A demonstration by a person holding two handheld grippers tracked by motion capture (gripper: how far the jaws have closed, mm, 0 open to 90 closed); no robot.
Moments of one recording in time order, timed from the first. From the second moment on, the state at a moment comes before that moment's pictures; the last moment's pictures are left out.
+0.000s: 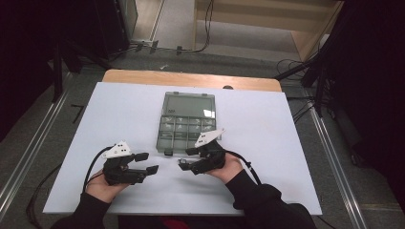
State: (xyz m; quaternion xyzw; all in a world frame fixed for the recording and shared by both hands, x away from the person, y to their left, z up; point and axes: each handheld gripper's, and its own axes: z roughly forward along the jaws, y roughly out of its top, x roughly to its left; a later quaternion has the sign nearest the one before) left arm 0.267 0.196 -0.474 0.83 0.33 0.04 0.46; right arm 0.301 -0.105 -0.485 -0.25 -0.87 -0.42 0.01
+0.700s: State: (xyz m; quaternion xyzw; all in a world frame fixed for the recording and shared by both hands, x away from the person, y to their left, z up) left arm 0.267 0.195 -0.474 0.82 0.33 0.04 0.46; right arm 0.304 -0.097 -0.497 -0.25 -0.88 -0.40 0.01
